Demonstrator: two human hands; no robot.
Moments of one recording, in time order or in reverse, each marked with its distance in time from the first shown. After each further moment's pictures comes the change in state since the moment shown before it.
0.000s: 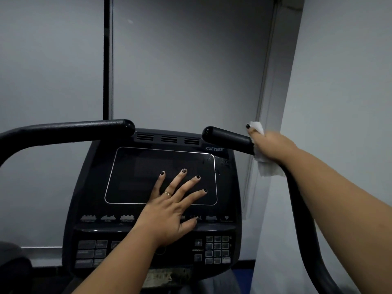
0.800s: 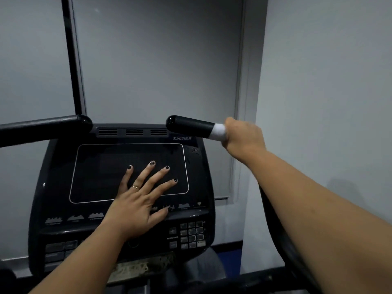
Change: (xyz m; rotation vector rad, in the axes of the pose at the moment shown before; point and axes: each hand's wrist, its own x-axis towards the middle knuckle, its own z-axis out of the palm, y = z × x) left_hand 0.000 -0.002 0.001 0.056 -0.024 0.022; right_hand -0.002 0.031 0.023 -0.397 0.380 -0.295
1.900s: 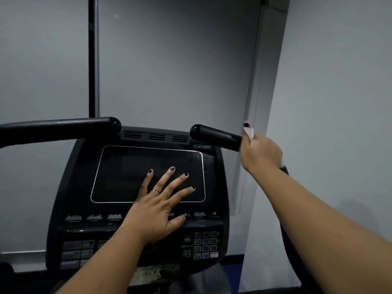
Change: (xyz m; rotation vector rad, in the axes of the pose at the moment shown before) left_hand 0.001 0.001 0.000 -0.063 0.041 -0.011; right_hand -0.009 -0.032 -0.010 0.212 0.047 0.437
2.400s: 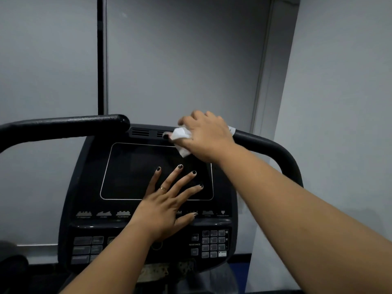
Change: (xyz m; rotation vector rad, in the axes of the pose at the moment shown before) left_hand -0.001 -0.003 0.003 0.006 -0.035 -0.002; right_hand -0.015 -0.109 0.011 -0.043 -0.195 -0.744
